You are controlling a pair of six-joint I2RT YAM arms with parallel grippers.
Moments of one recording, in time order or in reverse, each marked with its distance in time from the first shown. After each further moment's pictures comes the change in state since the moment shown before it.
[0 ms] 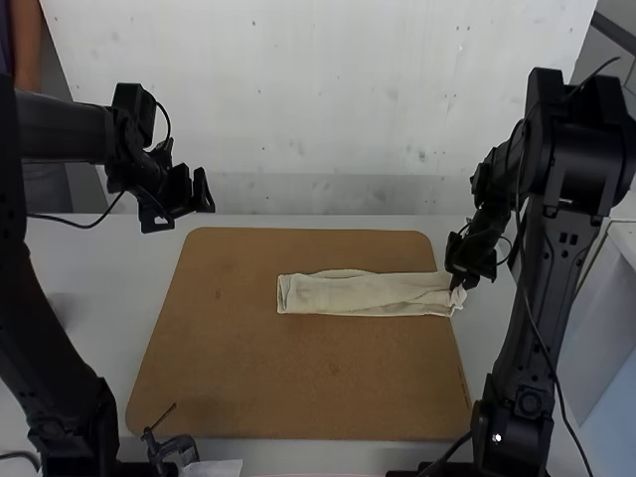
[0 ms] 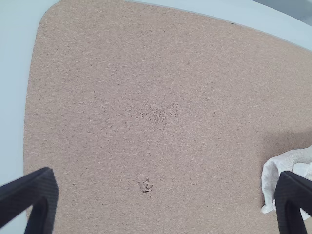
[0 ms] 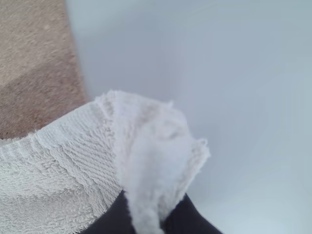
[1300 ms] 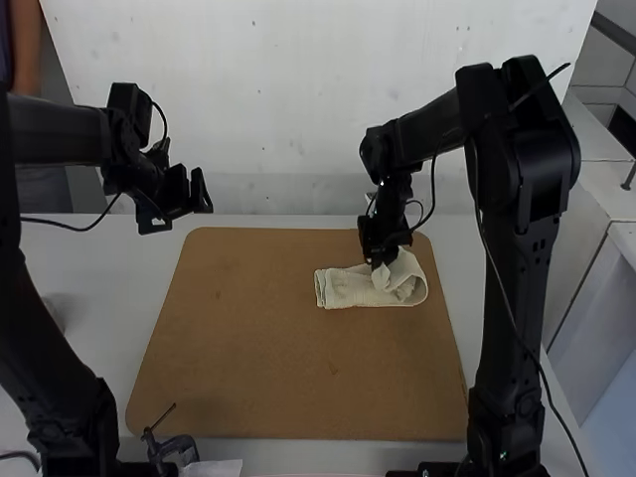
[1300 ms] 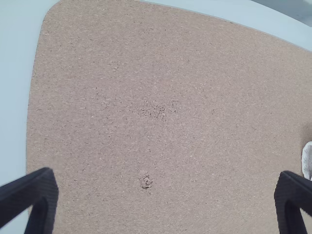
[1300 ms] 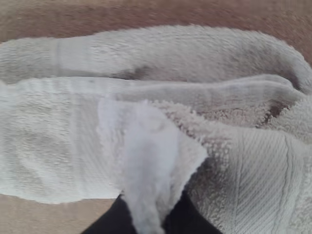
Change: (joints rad) left arm 0.008 -0.037 -0.021 -0.003 0.004 0.000; right arm 0.599 -0.061 0.151 -0.175 0.124 0.104
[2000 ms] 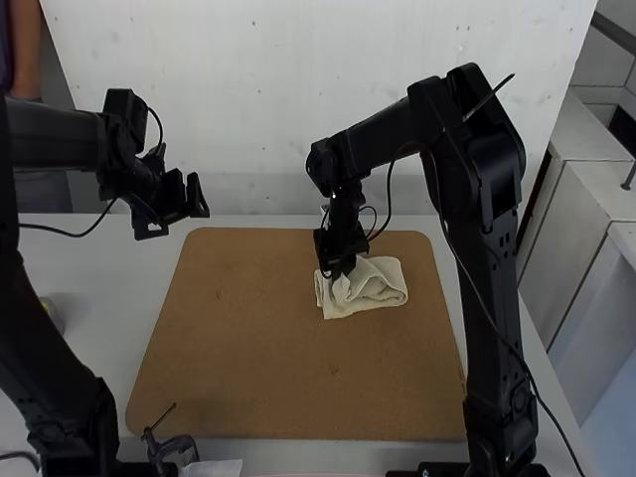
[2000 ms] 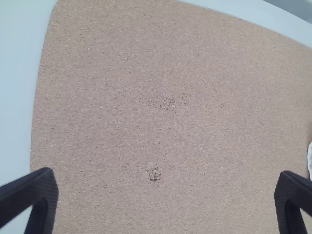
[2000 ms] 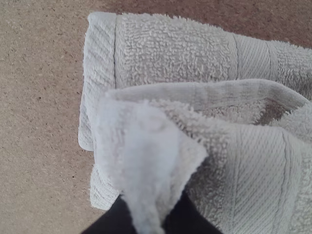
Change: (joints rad) left arm 0.023 -0.008 -0.027 0.002 0.007 0.005; right arm 0.217 0.135 0.144 -0.060 0.024 0.106
